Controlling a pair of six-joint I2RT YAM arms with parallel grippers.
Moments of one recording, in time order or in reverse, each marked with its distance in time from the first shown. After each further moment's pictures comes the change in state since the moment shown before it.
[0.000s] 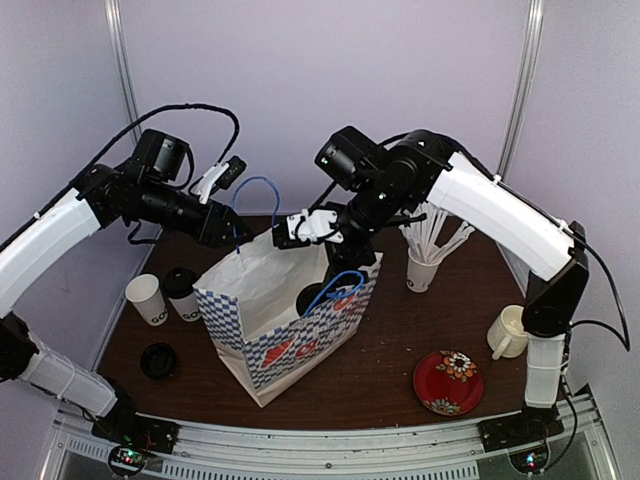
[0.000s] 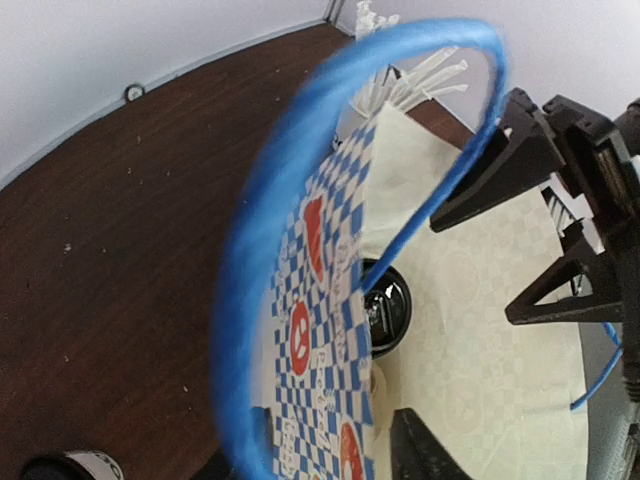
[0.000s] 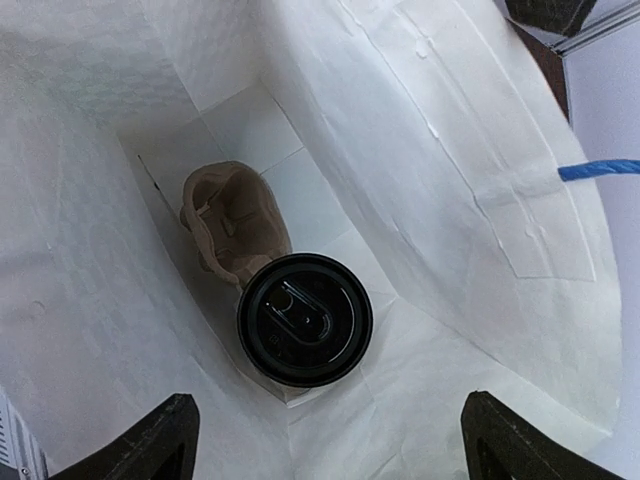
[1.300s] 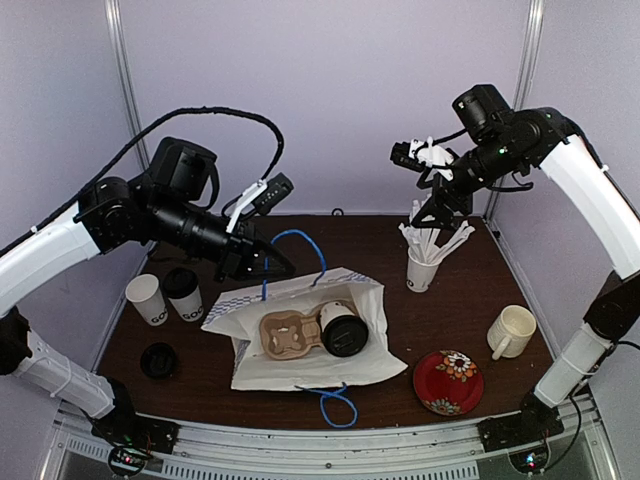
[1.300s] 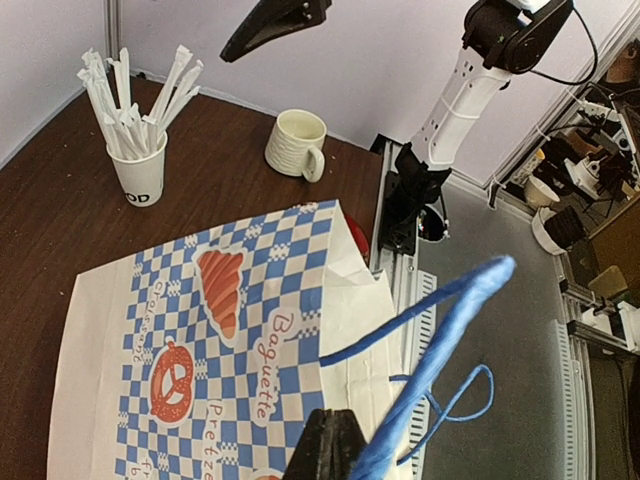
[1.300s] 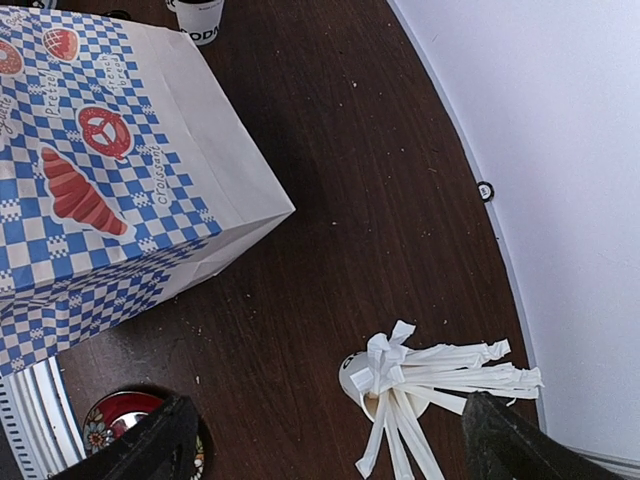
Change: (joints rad) left arm -0.319 -0.019 -0.012 0.121 0.149 0.054; right arm -0.436 -0.392 -0.270 0.042 -0.116 0.074
